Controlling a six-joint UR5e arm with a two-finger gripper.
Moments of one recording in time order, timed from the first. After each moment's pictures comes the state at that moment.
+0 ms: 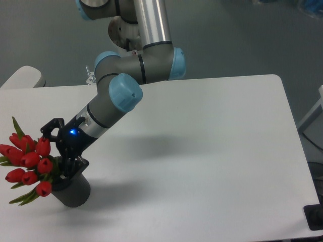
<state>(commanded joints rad) 2.21 -1.94 -1.74 -0.73 0.68 0.97</state>
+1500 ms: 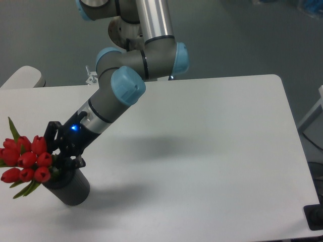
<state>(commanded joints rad) 2.25 -1.87 -1.71 -0.72 0.63 0.90</state>
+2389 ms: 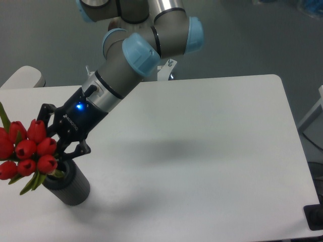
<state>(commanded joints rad) 2.28 -1.81 -1.58 -0.72 0.59 0.65</state>
